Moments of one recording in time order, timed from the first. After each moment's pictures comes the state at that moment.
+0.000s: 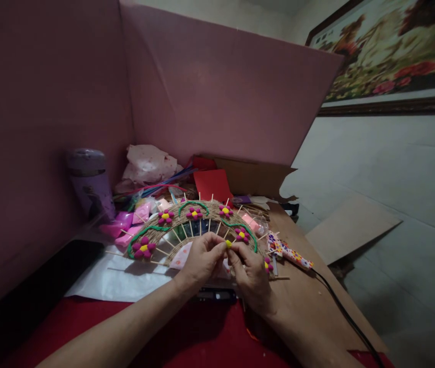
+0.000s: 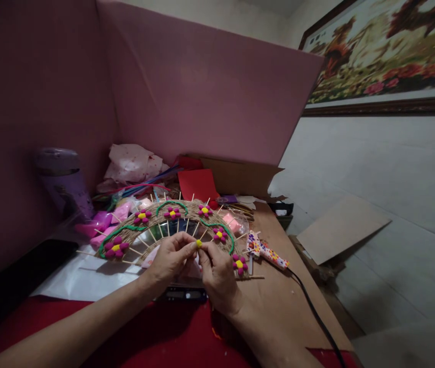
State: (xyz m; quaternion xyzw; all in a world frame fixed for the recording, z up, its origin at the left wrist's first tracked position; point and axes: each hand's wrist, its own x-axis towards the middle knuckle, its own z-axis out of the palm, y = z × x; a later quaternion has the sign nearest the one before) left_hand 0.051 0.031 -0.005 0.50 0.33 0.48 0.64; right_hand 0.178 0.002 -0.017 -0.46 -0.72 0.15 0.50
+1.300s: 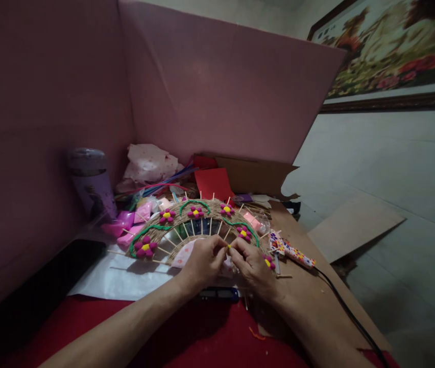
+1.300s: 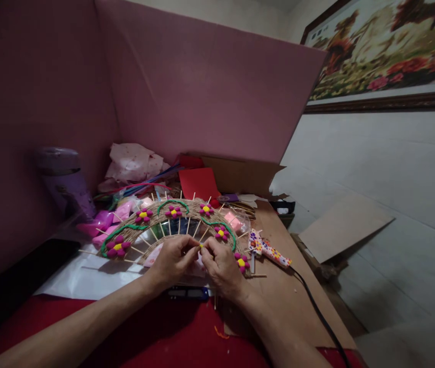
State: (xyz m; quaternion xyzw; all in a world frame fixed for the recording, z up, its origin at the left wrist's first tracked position) left_hand 0.038 0.036 -0.007 0.78 0.40 0.41 0.26; right_hand 0.190 0.015 -0.014 -0.48 -0.76 0.18 0.40
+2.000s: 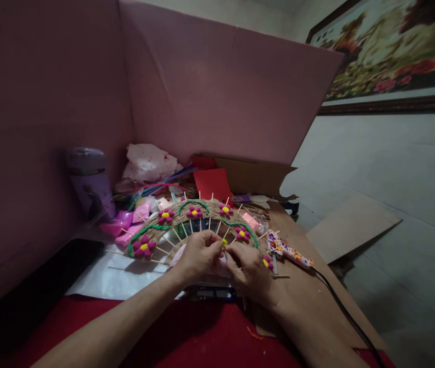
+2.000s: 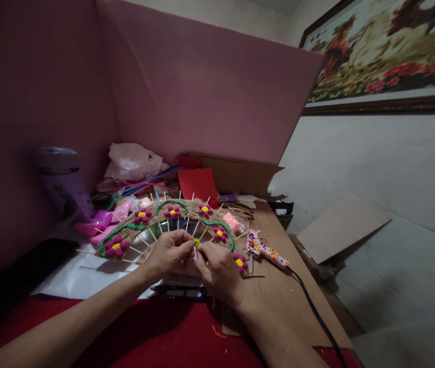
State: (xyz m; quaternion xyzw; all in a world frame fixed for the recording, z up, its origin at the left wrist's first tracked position) left_hand 0.041 0.044 -0.008 0.61 0.42 0.45 0.50; right_hand 0.190 0.014 -0.021 -0.43 -0.83 -0.01 0.36
